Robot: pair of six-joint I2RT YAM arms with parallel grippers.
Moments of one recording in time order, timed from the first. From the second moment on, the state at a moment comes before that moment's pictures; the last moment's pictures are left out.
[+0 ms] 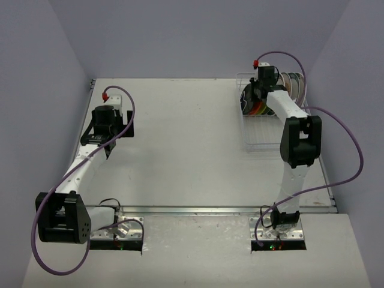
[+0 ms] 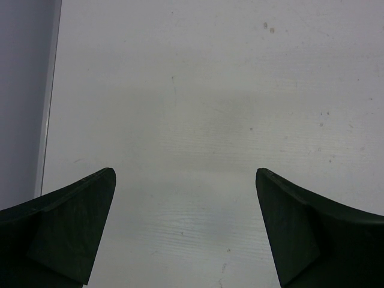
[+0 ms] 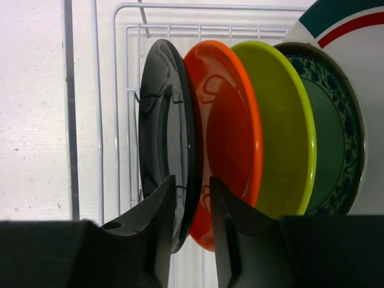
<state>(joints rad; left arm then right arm) 0.00 1.19 0.83 -0.24 -0.18 0.04 0.07 2.07 1.66 -0.30 0.13 -0.01</state>
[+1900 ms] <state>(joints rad) -0.28 1.39 1.14 -0.31 0.63 -0.13 0.46 1.60 1.39 -0.41 -0.53 0.05</state>
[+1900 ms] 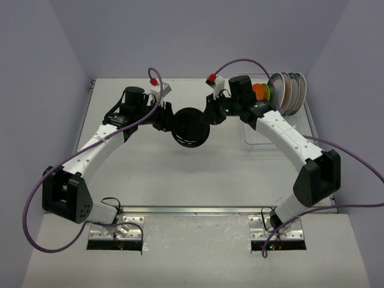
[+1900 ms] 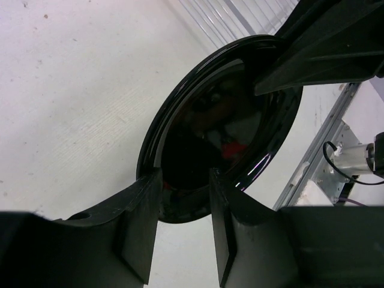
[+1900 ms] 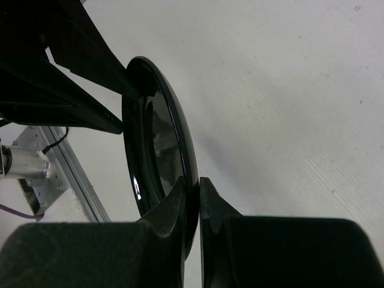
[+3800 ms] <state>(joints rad) 0.30 1.96 1.38 -0.22 0.48 -0.36 0.38 1.61 1.36 -0.40 -0.36 0.13</state>
